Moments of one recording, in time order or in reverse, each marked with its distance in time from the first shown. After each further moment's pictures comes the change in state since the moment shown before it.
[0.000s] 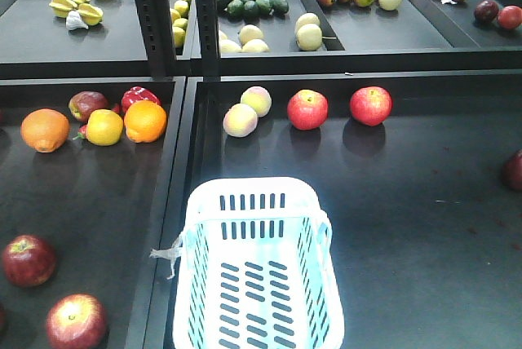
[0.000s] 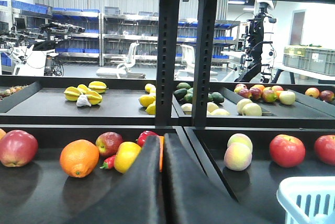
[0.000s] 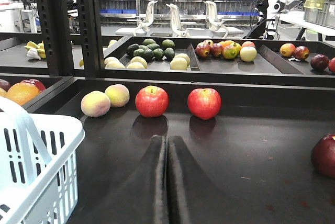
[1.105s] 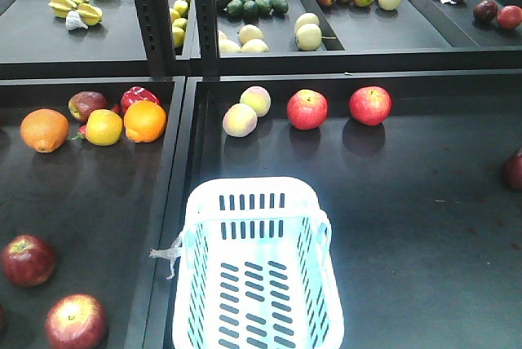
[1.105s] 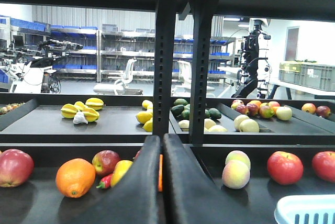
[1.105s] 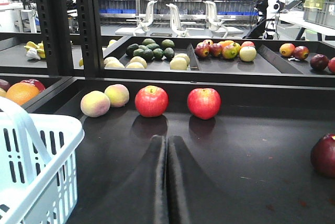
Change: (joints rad) left arm 0.000 0.000 -0.012 0.000 -0.048 0.002; right arm 0.000 0.000 0.000 0.000 0.000 0.000
